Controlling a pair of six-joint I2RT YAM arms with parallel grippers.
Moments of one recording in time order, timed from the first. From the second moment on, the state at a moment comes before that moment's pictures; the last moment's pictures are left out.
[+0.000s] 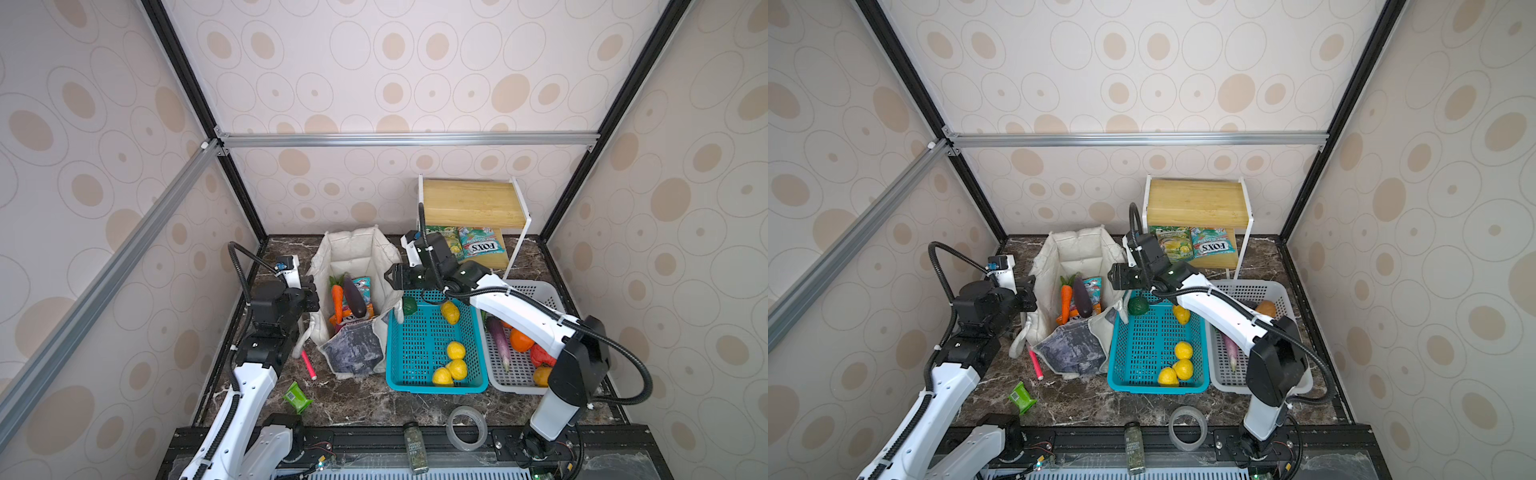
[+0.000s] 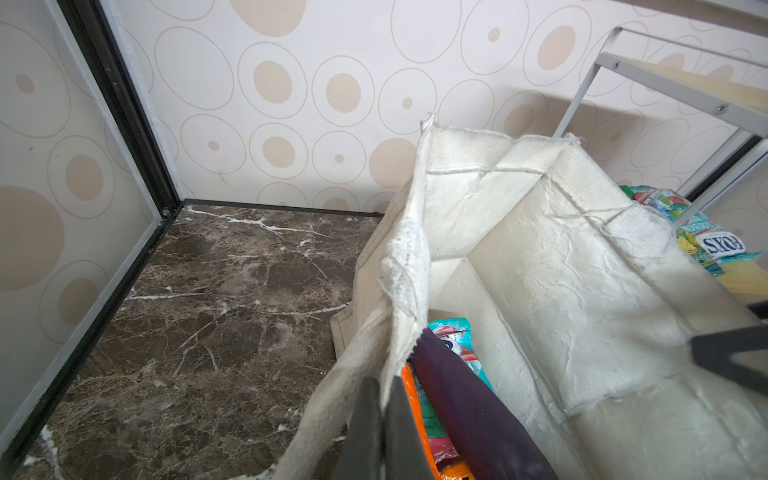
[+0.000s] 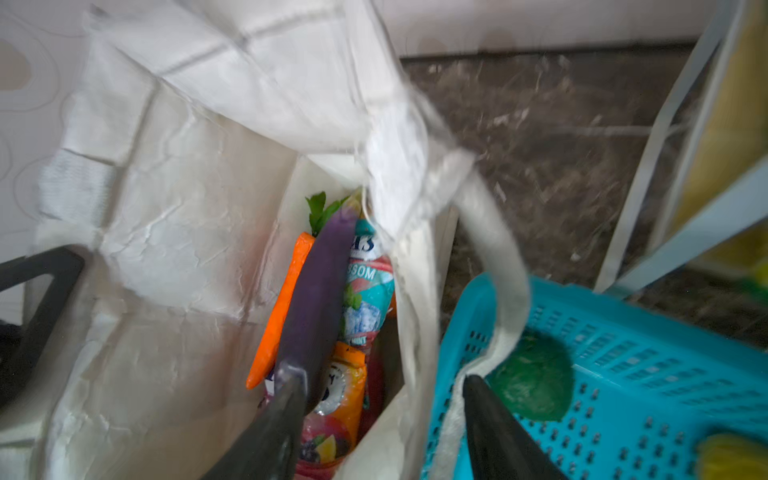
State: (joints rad) left arm -0.06 0.89 0.74 -0.14 0.09 -0.17; right arm 0.74 1.76 1.57 -0.48 -0.12 0.51
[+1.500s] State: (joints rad) left arm 0.46 0.85 0.60 -0.04 0.55 -0.72; right arm 0.79 1.93 1.79 -0.56 -0.03 0.48
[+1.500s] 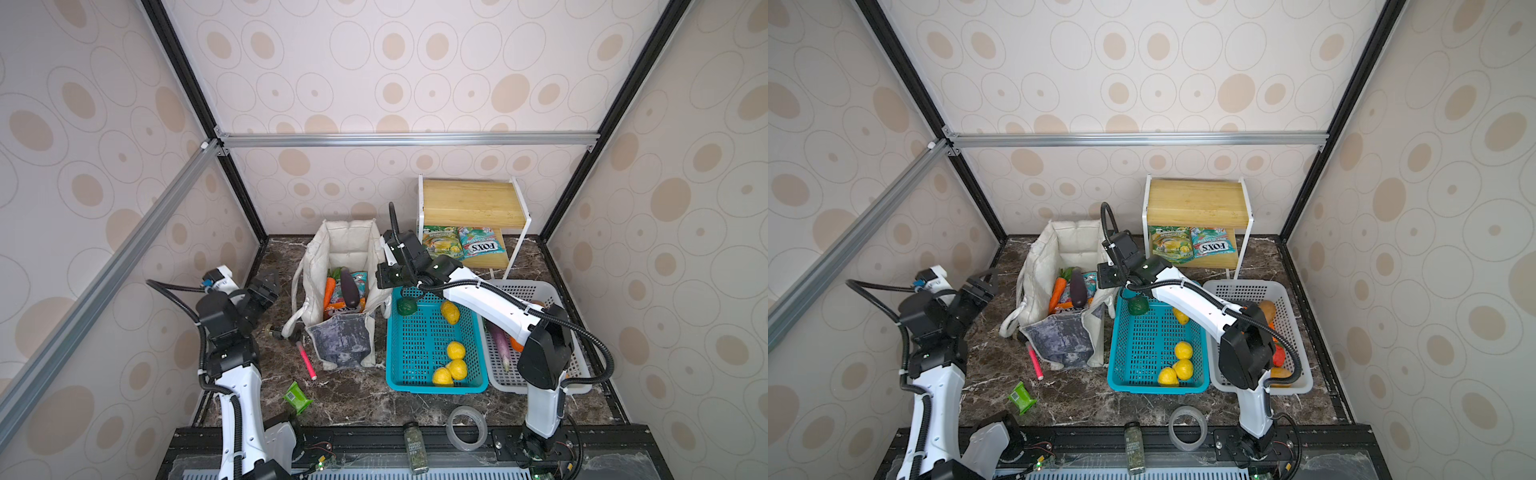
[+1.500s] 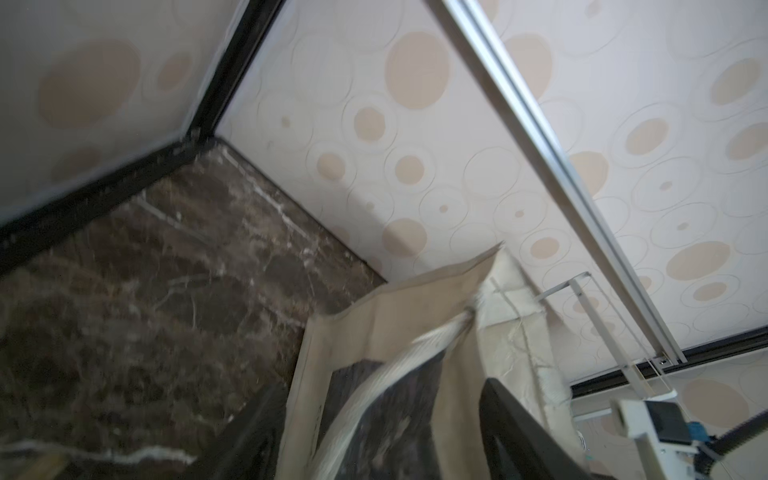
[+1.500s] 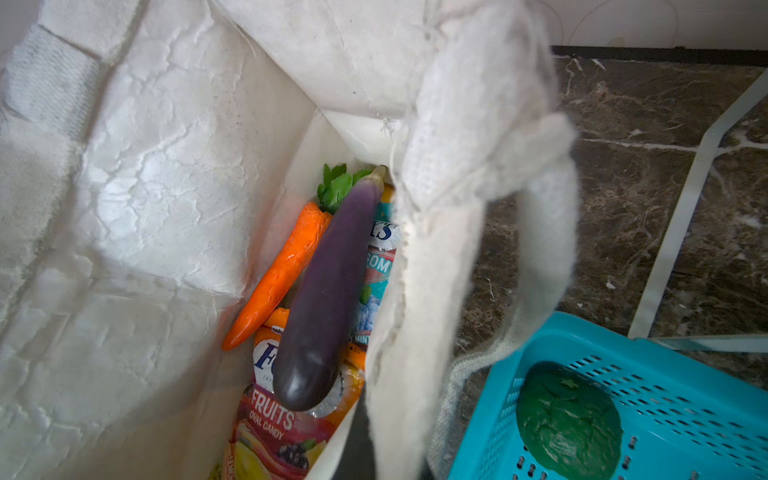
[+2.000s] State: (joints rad) left arm 0.38 0.84 0.35 0.20 0.68 -0.87; right arm 0.78 1.91 1.74 -0.52 -0.05 0.45
